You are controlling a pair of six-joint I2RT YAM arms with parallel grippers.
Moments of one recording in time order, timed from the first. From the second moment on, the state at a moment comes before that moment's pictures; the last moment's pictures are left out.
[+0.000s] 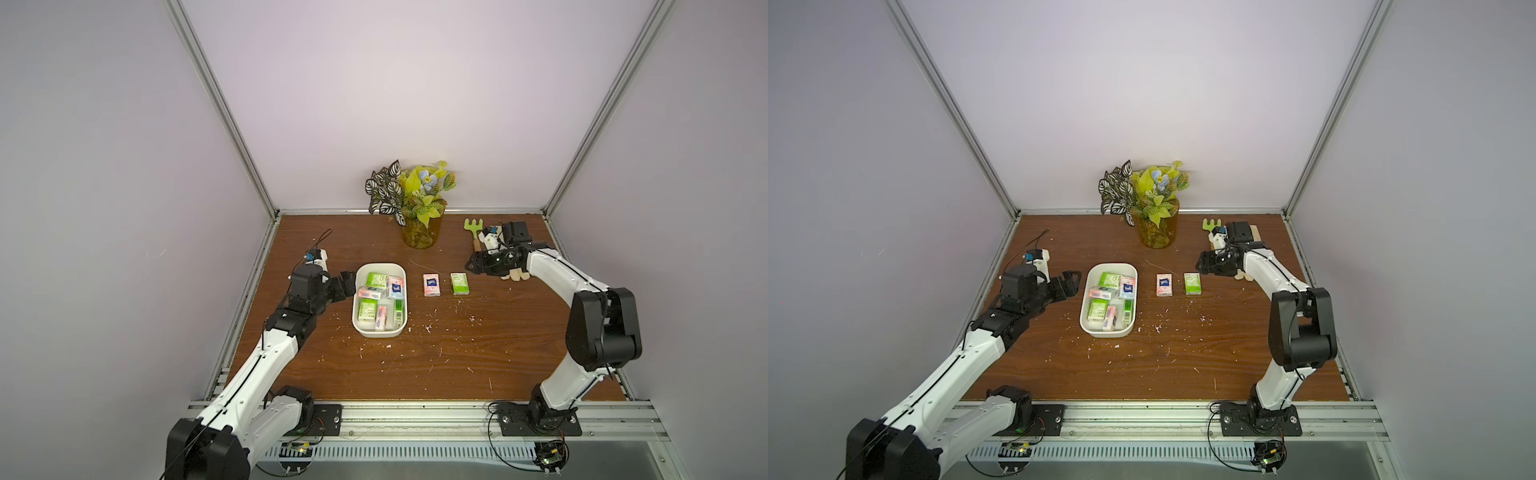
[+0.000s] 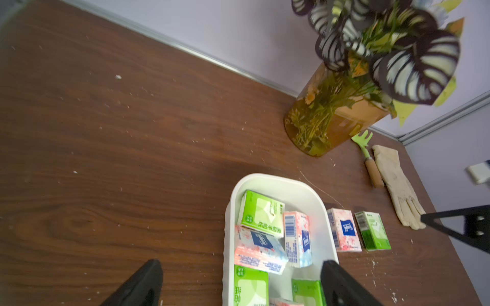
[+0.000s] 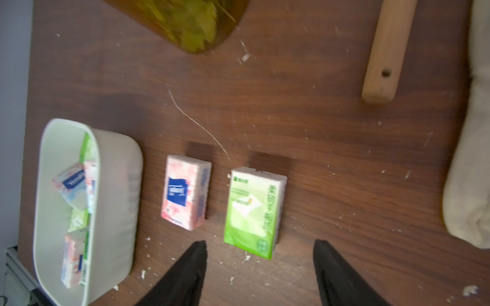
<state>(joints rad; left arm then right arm) -0.22 1.00 0.65 -0.20 0.10 -0.46 0.19 1.66 1.28 -0.59 -0.32 0.17</state>
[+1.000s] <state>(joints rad) -0.22 1.01 0.43 -0.16 0.30 -0.58 0.96 2.17 1.95 -0.76 0.03 -0.15</state>
